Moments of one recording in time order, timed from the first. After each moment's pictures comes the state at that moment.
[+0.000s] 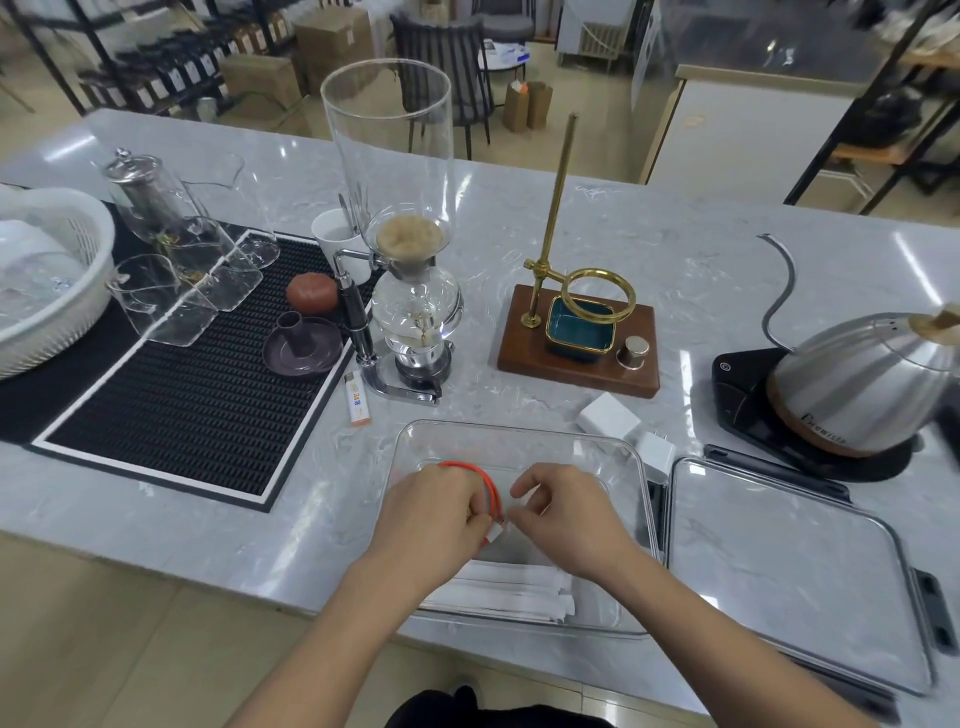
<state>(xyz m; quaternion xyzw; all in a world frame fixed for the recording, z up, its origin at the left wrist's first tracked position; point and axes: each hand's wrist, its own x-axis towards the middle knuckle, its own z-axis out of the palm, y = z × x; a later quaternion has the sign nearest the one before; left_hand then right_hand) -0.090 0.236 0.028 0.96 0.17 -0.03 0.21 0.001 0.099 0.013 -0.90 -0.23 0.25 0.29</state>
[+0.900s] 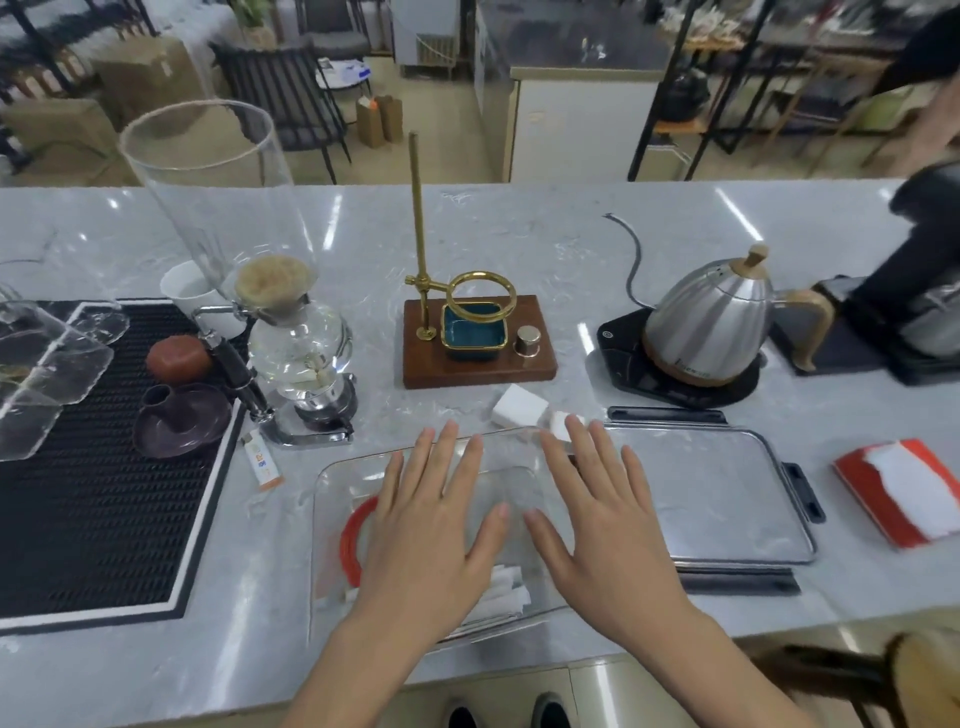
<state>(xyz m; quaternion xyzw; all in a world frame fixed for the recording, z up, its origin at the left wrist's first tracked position) -0.081 0.203 0.034 0.98 0.02 0.01 0.18 -0.039 0.022 0.029 -0.96 -0.23 -0.05 0.14</state>
